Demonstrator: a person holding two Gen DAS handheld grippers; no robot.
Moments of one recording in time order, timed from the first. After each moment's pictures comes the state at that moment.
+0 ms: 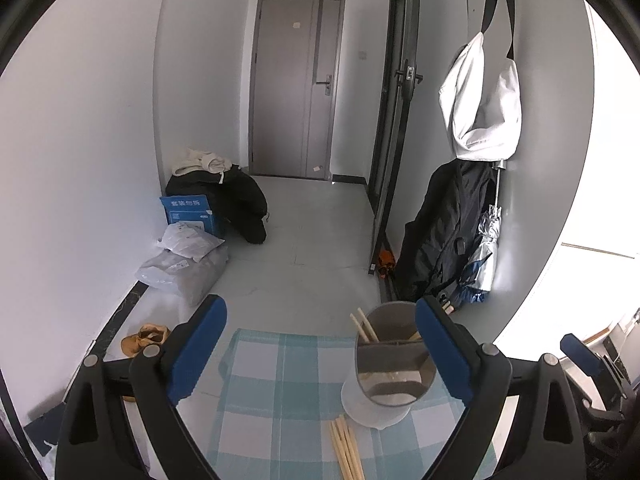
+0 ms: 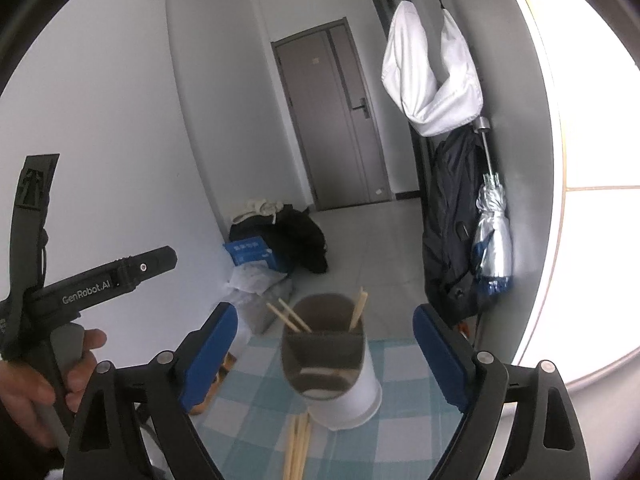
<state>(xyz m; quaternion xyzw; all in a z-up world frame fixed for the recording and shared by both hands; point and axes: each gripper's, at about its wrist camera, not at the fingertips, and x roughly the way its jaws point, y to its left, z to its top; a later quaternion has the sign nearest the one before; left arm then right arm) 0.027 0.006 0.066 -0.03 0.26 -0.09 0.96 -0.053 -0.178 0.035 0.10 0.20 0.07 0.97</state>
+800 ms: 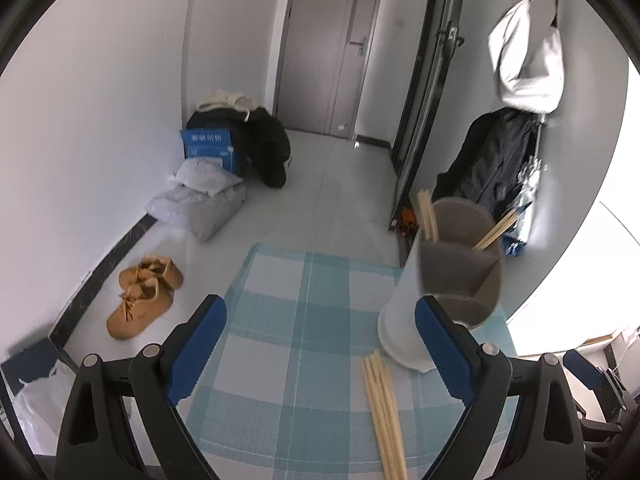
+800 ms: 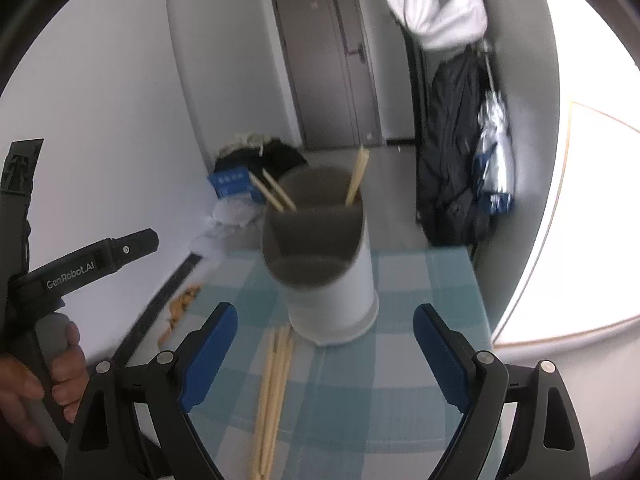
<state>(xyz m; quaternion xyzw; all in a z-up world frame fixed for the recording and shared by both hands) 0.021 0.037 -0.045 -0.07 0.33 -0.06 0.94 -0.053 -0.149 -0.065 0.07 0.31 0.06 0.95</state>
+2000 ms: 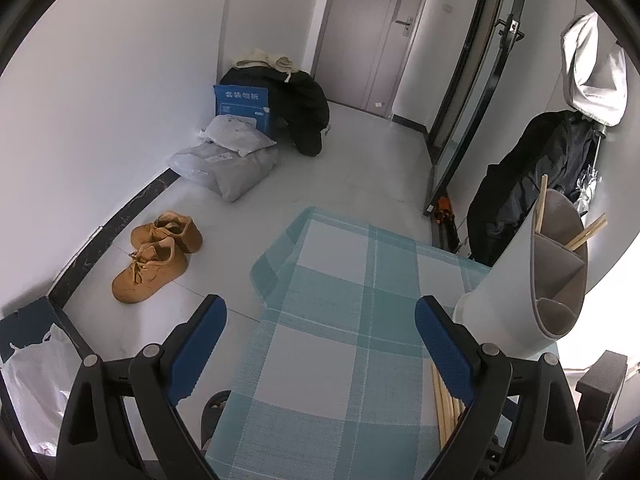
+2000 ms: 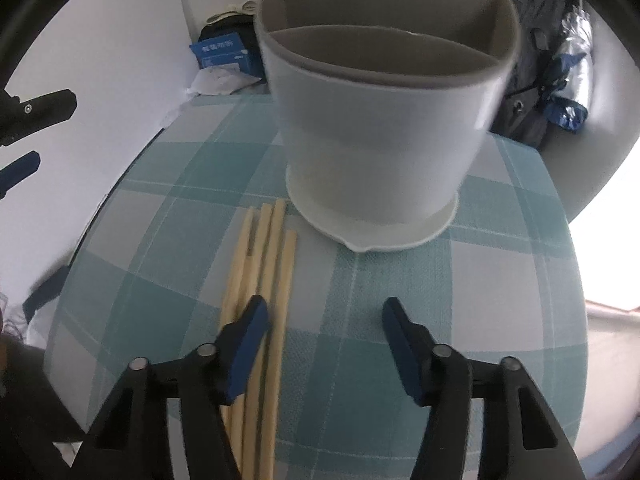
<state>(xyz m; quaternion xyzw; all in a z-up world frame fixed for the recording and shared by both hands) 0.059 0.086 -0.088 -0.11 0.37 -0.01 0.92 0.022 -0.084 -0.184 -0.03 0.49 0.05 0.87</state>
